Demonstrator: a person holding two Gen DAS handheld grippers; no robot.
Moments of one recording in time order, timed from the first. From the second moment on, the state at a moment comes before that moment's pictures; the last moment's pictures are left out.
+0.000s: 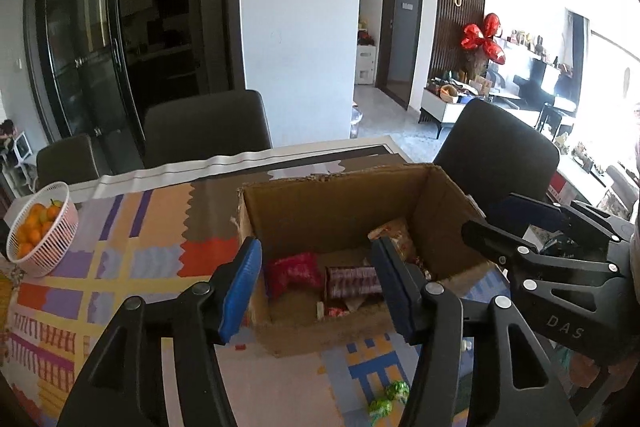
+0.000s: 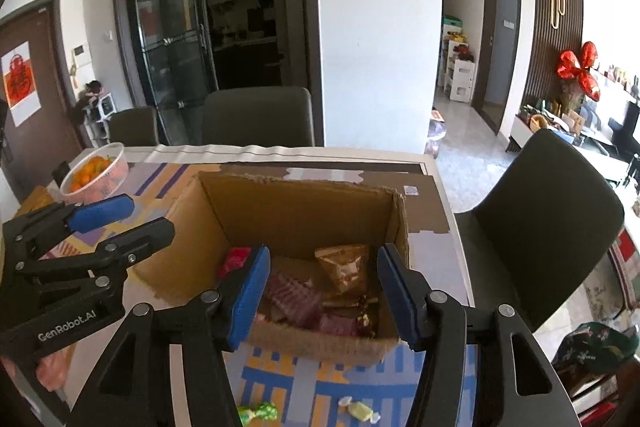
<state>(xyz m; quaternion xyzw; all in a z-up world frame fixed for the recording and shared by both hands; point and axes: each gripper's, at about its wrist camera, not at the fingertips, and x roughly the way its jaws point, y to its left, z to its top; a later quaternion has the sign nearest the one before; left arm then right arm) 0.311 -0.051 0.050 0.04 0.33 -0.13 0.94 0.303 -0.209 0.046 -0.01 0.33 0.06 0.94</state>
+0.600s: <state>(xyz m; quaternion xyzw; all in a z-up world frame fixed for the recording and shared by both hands) 0.214 -0.049 0.033 0.06 0.31 -0.15 0.94 0.215 -0.204 0.031 -0.05 0.33 0.11 0.94</state>
